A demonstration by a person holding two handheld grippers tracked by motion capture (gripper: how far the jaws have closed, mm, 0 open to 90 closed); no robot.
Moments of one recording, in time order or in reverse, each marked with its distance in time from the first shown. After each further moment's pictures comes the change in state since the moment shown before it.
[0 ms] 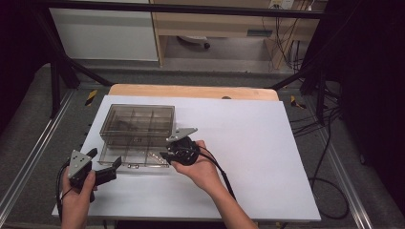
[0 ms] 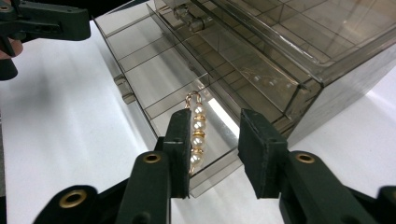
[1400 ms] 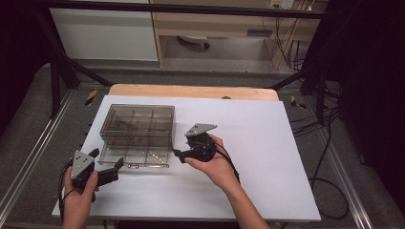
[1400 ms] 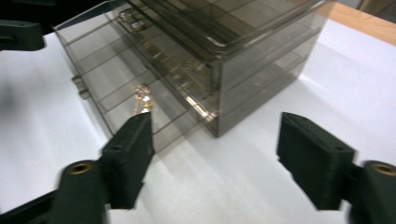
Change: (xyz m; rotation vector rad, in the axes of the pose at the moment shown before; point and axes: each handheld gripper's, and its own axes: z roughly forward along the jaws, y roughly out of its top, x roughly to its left) left arm -0.005 -0.001 0.002 0.005 -0.004 0.022; right arm -0.032 -0.014 -0.030 -0.038 -0.080 0.057
